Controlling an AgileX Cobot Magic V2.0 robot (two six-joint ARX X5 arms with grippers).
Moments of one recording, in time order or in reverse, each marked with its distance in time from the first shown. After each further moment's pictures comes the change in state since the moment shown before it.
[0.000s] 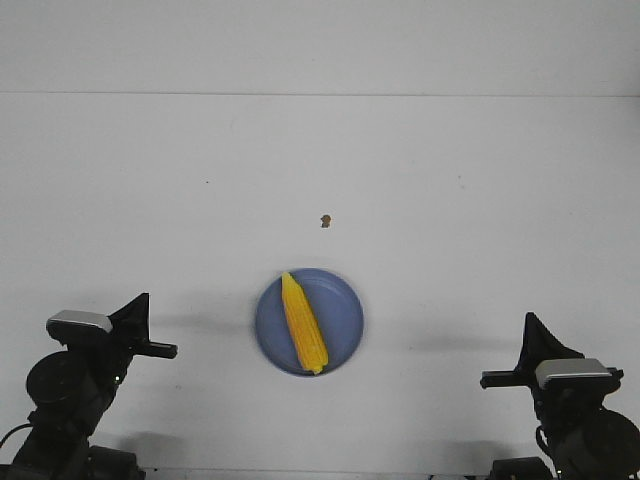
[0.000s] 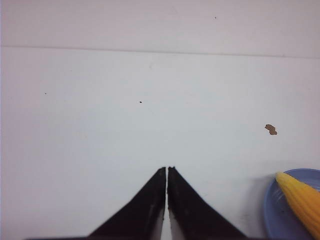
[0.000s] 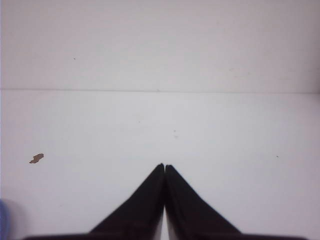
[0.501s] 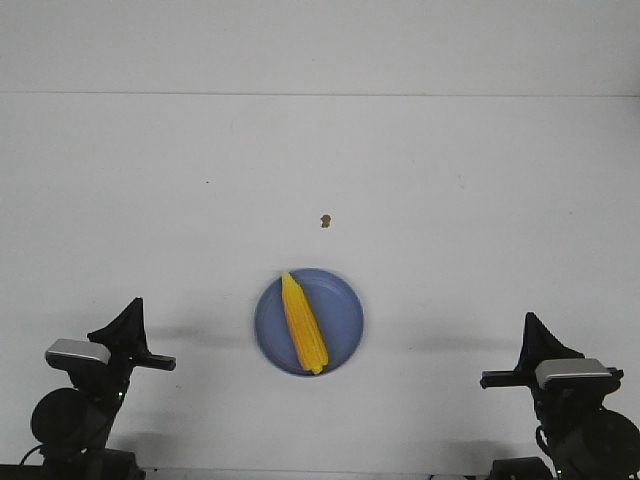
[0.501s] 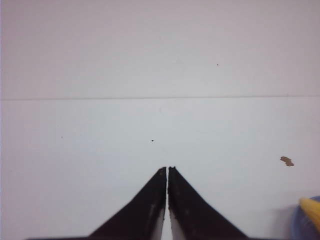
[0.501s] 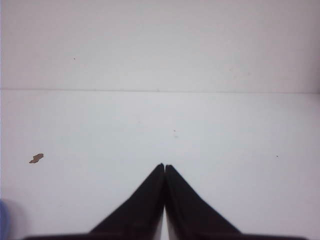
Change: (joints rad) left arm 0.043 -0.275 -0.279 0.243 0.000 0.069; right arm 0.000 0.000 0.000 0.000 0.000 0.000
